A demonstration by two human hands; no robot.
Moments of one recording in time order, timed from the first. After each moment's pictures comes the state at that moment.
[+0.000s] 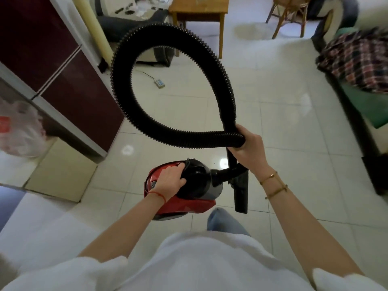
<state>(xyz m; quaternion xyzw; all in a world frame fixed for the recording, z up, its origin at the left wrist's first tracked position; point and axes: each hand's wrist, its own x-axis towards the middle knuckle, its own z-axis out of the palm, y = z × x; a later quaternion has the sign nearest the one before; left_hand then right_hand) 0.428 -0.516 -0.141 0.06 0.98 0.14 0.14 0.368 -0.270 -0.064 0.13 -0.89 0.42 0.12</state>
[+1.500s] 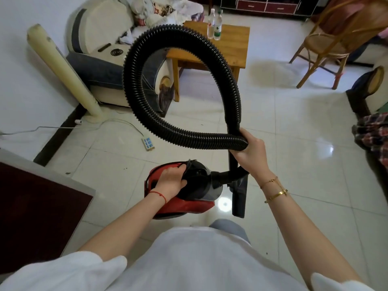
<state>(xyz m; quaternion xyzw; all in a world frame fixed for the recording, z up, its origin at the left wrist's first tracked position) -0.506 -0.561 -0.144 0.01 0.98 0.15 0.13 -0.583 -0.324 -0.069 0.14 -0.89 0.43 0.08</state>
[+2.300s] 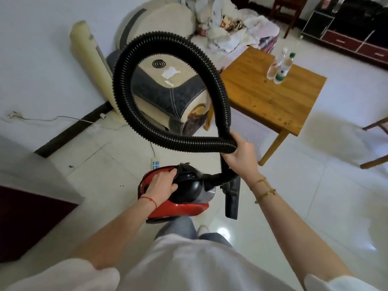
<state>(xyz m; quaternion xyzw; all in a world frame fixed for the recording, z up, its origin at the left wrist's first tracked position) -0.885 -0.652 -0.162 -0.21 0.95 0.22 0.11 -1.060 -0.474 -0.072 0.34 -0.85 0.40 -0.03</state>
